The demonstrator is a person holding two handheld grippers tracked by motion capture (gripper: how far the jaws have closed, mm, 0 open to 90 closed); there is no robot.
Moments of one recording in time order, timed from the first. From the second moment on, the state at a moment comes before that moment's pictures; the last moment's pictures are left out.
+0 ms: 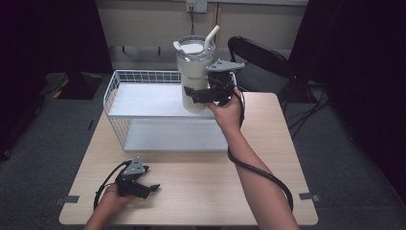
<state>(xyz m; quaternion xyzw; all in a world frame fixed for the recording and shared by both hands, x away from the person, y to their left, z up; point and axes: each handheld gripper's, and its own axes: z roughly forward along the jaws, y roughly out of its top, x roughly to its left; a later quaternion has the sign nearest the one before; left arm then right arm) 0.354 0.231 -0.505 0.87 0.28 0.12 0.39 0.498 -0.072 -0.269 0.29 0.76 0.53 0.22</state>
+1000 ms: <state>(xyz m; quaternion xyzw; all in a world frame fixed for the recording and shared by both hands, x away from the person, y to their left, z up) 0.352 0.231 -0.505 0.87 0.28 0.12 0.39 0.468 -0.094 -0.268 0.27 0.77 0.54 0.20</state>
